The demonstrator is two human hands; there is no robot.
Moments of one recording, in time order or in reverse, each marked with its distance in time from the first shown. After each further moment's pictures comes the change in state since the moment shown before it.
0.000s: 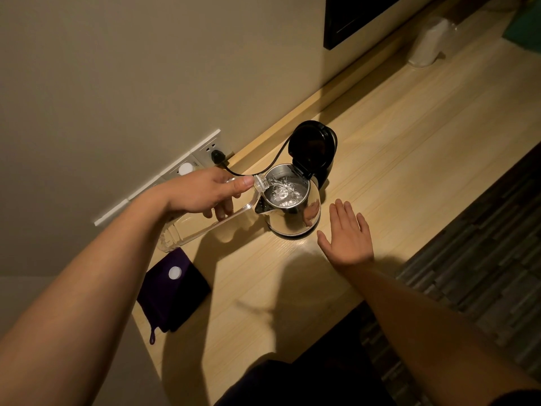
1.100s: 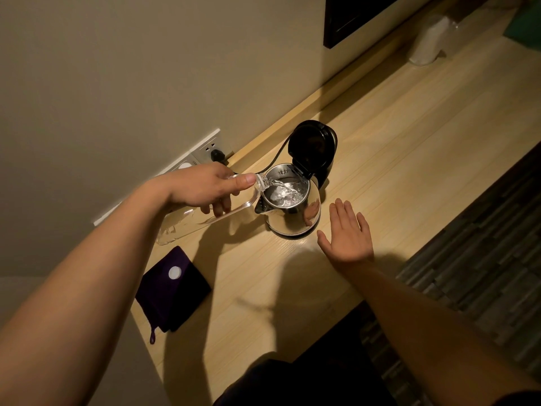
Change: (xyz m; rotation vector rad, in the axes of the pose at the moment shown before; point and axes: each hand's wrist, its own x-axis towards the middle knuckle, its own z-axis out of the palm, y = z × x) left_hand 0.005 0.011 -0.009 0.095 -0.060 -0.052; right_hand -0.001 0.000 -0.002 0.000 0.005 -0.005
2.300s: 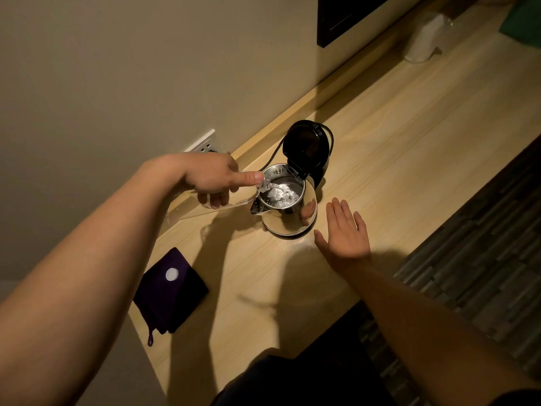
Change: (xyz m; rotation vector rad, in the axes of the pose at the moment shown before) left_hand 0.023 0.030 -0.012 0.161 -0.149 -0.121; right_hand 0.001 0.002 0.001 0.000 -0.015 -0.004
